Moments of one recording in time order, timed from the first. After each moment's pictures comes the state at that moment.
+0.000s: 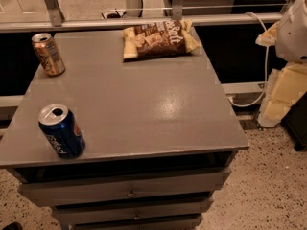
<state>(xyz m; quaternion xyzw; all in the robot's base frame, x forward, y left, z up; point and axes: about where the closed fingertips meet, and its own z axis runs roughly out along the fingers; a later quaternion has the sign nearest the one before) 0.439 -0.215 0.981 -0.60 0.78 -0.04 0.17</state>
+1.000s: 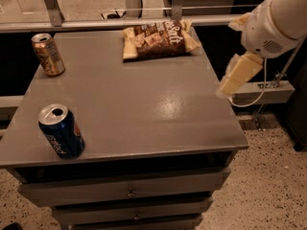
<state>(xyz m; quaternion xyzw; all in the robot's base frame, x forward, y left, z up) 0.534 -0.177 0.964 -0.59 0.75 -0.02 0.31</state>
